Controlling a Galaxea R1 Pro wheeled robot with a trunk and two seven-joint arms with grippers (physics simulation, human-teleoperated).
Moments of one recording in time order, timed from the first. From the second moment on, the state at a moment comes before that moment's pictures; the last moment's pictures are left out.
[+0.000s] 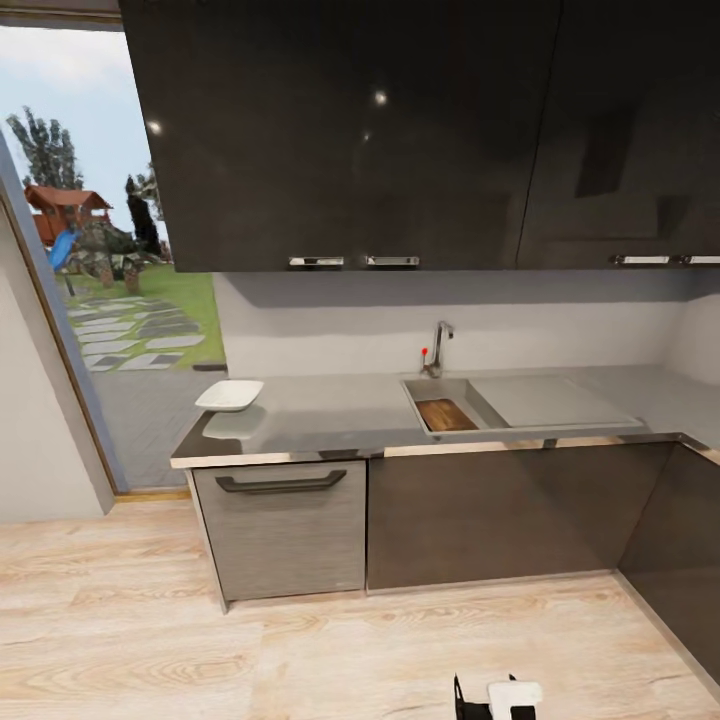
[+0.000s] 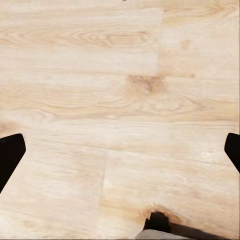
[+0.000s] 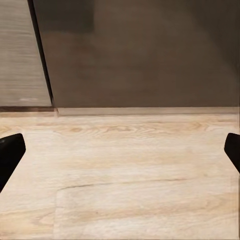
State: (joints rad) left arm -0.34 -0.02 -0.12 0.04 0.17 -0.33 0.31; right arm -0.26 0.08 -0.18 -0.29 0.32 -0.56 -0.17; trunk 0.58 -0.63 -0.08
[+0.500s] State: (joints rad) left arm -0.20 0.03 -0.11 0.08 0.18 -0.32 0.21; right arm -0.16 -0.03 -0.18 -0.02 0.31 -0.47 -0.11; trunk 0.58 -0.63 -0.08
